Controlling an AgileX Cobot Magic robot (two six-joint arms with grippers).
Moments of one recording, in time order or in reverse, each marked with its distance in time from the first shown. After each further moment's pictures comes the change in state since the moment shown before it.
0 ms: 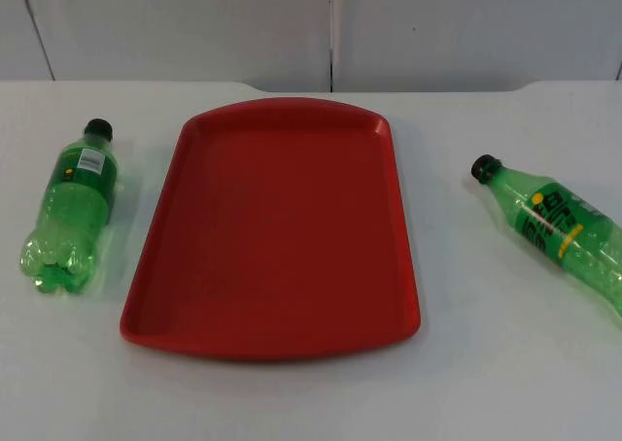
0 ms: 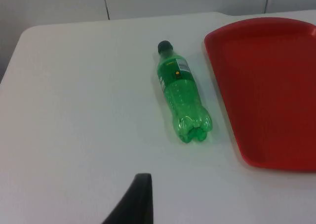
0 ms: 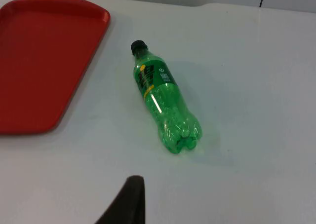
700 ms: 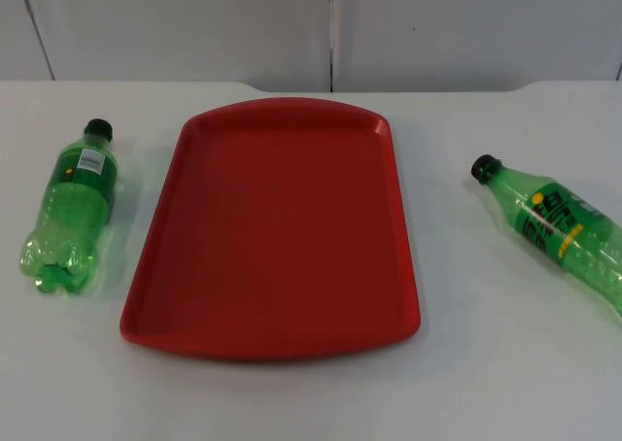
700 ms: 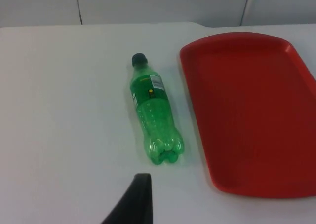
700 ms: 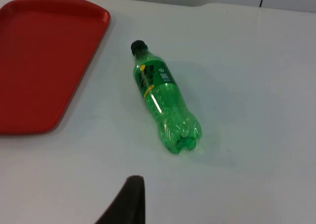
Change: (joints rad) right arm 0.000 0.000 0.000 0.000 0.000 0.000; left arm 0.000 0.256 -0.059 -0.092 -0.158 0.000
